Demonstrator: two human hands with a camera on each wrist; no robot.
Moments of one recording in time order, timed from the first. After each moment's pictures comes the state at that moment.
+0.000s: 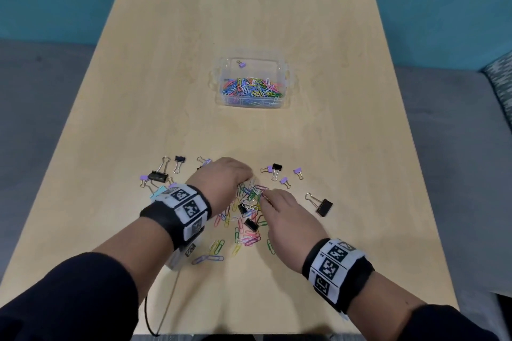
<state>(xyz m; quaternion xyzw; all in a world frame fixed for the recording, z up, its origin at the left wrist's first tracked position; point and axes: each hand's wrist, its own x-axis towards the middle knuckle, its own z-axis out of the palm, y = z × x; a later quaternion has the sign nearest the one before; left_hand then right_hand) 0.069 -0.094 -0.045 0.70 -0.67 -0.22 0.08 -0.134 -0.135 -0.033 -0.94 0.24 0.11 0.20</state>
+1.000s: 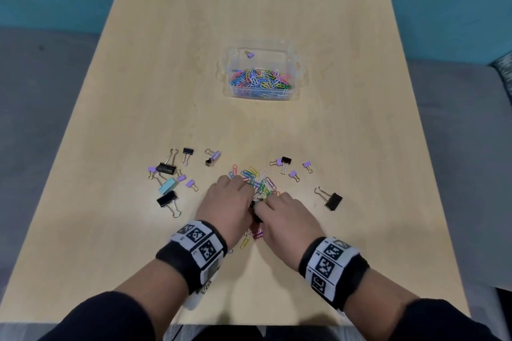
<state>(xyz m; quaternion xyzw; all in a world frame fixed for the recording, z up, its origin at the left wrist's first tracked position) 0.024 -0.047 -0.049 0.78 -0.60 -0.16 0.04 -0.118 -0.116 -0.036 -0.95 0.24 0.07 0.19</state>
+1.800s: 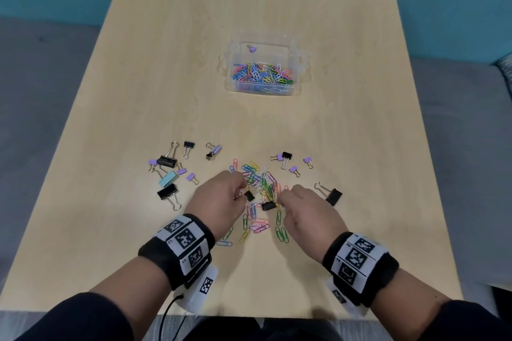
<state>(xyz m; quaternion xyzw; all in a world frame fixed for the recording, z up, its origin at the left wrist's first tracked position) 0.034 -0.036 -0.037 0.82 -0.46 -0.29 0.19 -0.145 -0.136 -0.023 -0.92 0.30 0.08 0.23</state>
